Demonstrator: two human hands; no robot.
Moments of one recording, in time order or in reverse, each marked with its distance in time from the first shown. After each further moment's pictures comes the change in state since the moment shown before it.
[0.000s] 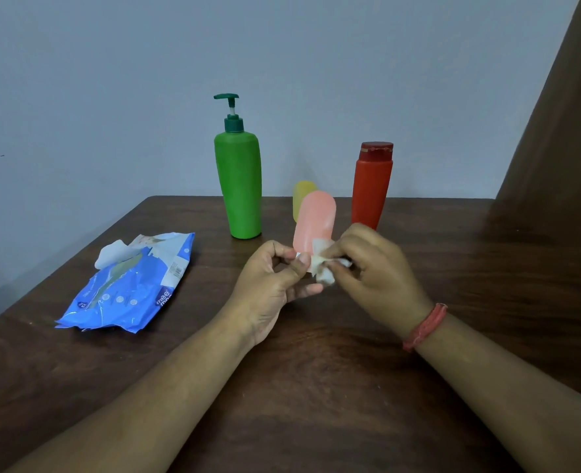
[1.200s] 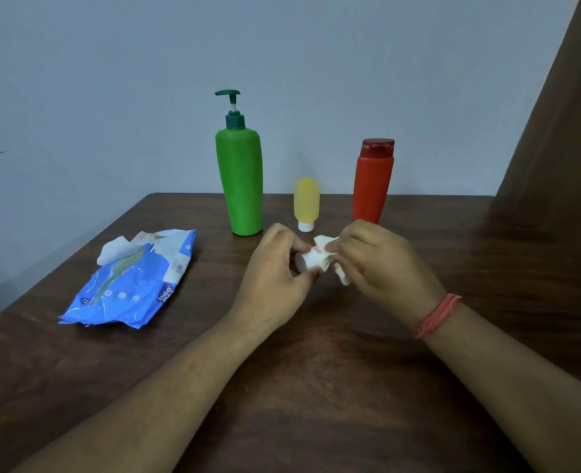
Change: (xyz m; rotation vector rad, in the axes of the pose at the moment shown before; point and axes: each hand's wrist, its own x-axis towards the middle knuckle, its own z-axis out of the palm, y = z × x) left_hand 0.001 0.003 0.002 1.020 0.064 0.595; right_hand 0.004 -0.004 -0.017 -0.284 -0.156 -0.137
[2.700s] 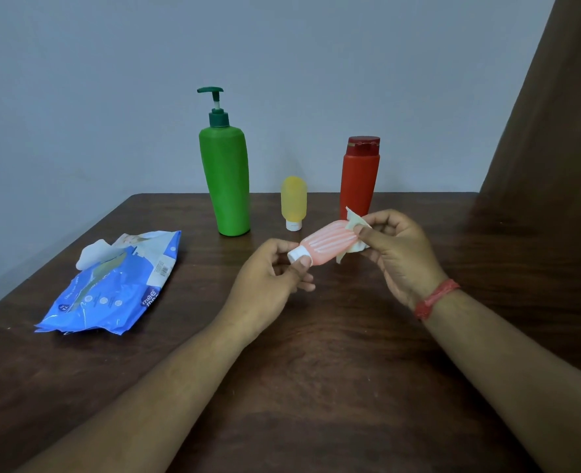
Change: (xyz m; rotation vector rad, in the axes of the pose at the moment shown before) left_hand -0.003 -0.006 0.011 -0.481 -0.148 -0.508; right_hand -0.005 0.040 0.025 1.237 0.376 0.970
